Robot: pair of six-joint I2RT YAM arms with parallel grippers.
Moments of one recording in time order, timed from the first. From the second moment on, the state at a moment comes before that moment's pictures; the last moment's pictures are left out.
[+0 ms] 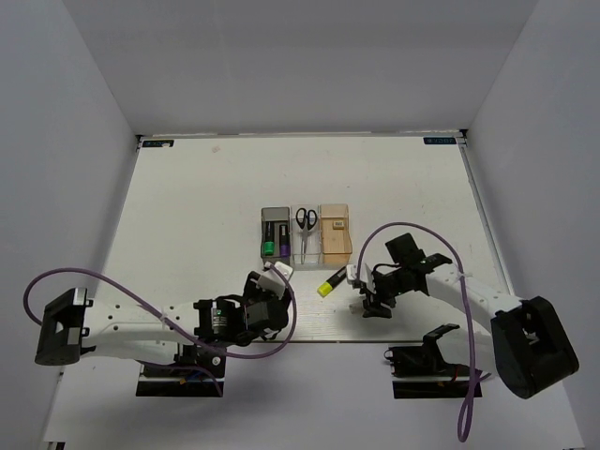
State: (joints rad) left arm -1.43 1.02 0.56 -0.41 -0.77 -0.62; right arm 0.46 1.15 0.48 -0.56 -0.76 -1.05
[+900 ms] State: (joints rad) left arm -1.47 1.04 0.54 -0.46 -0.83 -0.67; right arm 0.56 1.12 0.85 -0.63 -0.68 -0.78
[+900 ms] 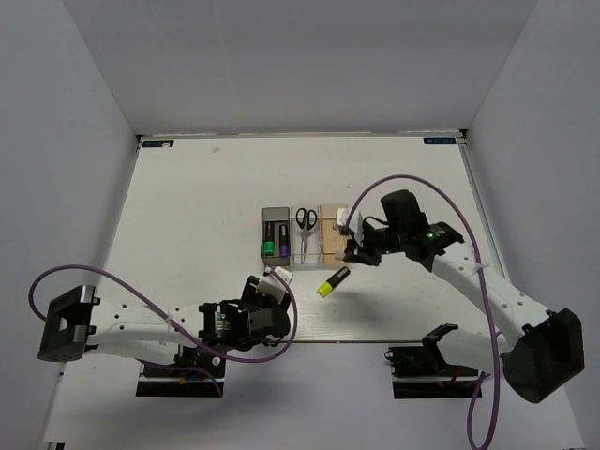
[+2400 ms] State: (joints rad) left arm -1.28 1.64 0.87 0.03 -0.44 -0.31; right arm 0.38 1.29 0.91 -0.46 0.11 -0.13
